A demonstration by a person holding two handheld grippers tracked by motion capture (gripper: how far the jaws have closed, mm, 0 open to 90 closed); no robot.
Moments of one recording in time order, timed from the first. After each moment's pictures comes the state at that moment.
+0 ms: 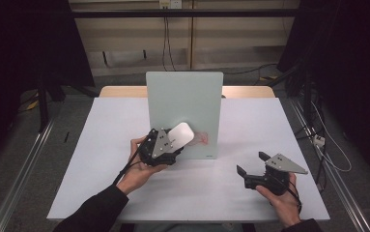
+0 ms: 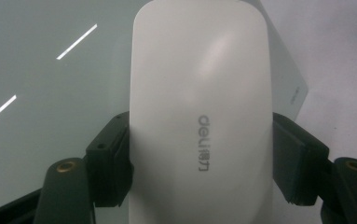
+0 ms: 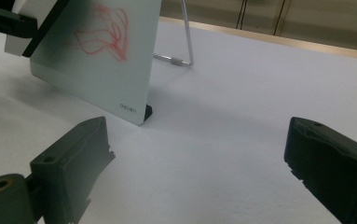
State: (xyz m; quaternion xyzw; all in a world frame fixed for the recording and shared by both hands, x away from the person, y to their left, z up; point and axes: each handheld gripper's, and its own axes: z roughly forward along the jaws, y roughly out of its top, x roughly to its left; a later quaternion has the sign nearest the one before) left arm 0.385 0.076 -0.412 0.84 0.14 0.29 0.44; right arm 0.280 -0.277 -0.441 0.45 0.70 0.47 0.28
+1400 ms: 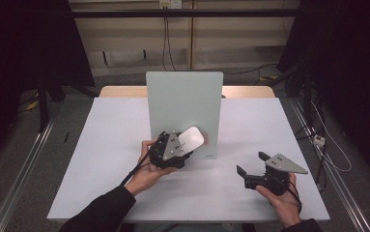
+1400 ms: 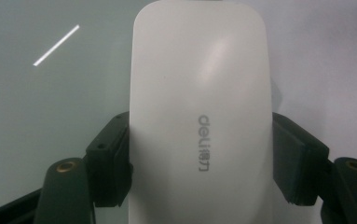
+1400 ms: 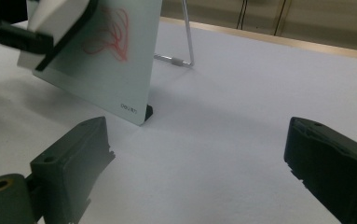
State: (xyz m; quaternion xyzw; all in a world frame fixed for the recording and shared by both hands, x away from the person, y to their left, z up) left arm 0.384 0.051 -0.417 0.84 0.12 0.27 0.45; right arm 0.279 -0.277 -0.441 0.45 0.70 0.47 0.28
